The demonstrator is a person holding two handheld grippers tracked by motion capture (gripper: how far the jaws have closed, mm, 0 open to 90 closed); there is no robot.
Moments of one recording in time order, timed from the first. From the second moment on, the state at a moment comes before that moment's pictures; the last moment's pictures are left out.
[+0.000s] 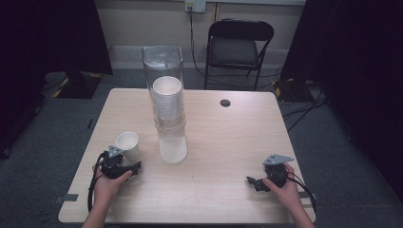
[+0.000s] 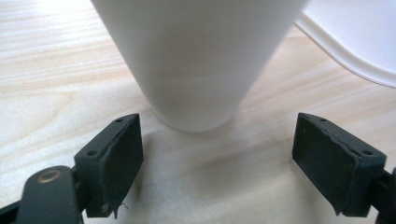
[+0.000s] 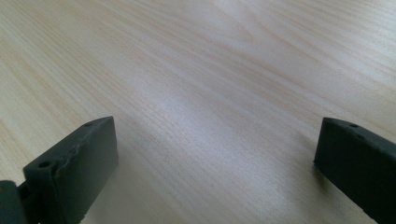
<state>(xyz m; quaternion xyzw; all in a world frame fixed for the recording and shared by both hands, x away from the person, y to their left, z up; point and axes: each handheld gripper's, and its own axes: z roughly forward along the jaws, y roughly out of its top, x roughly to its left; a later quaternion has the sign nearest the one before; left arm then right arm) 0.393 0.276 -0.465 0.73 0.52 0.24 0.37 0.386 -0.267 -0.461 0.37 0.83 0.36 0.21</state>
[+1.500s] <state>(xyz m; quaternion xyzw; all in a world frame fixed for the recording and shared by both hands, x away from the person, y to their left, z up) 0.387 0.179 -0.401 0.73 0.40 0.22 0.50 0.386 -0.267 -0.461 0.37 0.83 0.36 0.21</state>
